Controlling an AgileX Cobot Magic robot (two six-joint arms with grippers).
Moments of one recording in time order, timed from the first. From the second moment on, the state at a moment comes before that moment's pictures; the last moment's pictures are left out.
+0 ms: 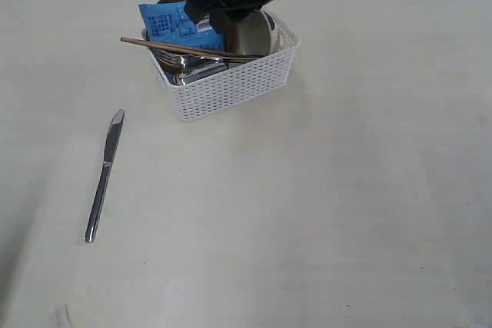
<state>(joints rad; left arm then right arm) -0.16 0.00 0.00 -0.03 0.33 -0.16 0.61 1.99 -1.73 0.15 0.92 -0.31</state>
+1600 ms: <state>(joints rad) -0.16 0.00 0.00 -0.03 0.33 -0.16 0.34 2.27 -2.06 0.08 1.20 -0.15</state>
